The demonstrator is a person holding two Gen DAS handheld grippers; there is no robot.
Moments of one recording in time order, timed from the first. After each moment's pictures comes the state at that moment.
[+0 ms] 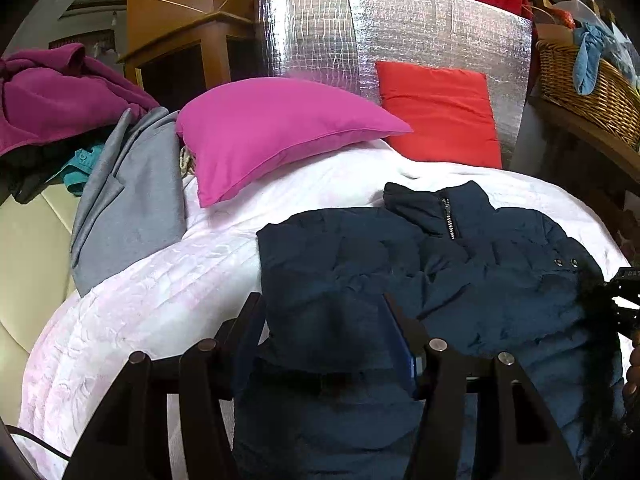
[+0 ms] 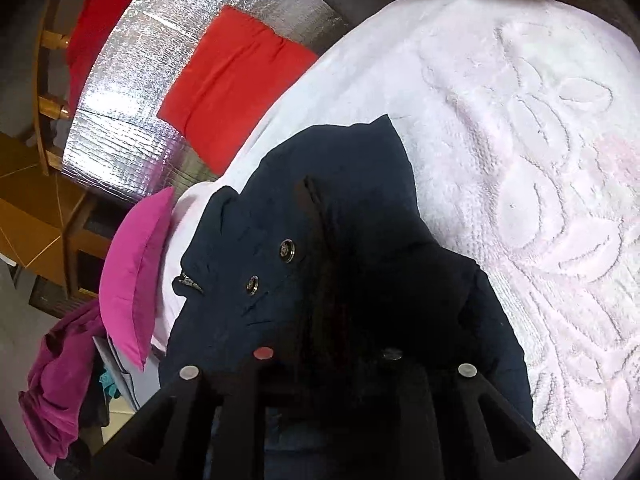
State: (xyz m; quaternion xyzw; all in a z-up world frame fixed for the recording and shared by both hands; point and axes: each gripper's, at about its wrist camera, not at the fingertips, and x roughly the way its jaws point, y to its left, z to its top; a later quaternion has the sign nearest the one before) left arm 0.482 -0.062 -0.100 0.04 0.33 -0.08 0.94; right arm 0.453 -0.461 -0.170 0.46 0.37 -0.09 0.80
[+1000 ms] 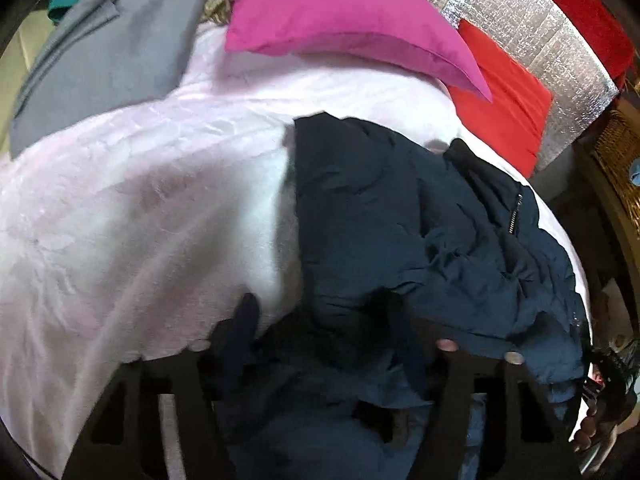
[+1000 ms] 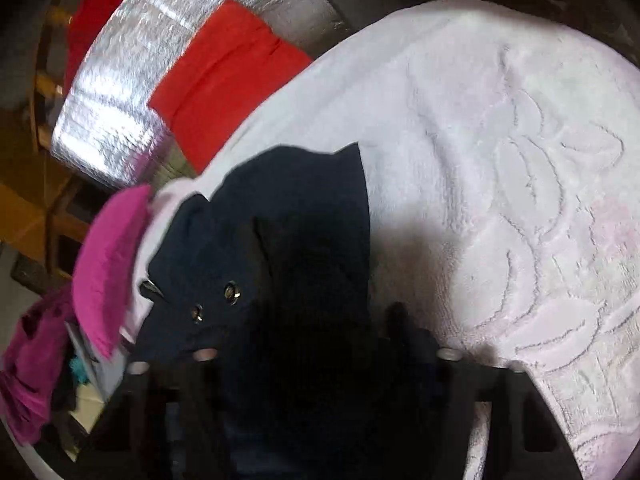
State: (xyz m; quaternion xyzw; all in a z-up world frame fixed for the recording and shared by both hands) left arm 0.565 0.000 -0.188 -0.15 0.49 -0.08 0.86; right arm 0.471 -0.484 -0.183 0.38 0.39 -0.10 0.83
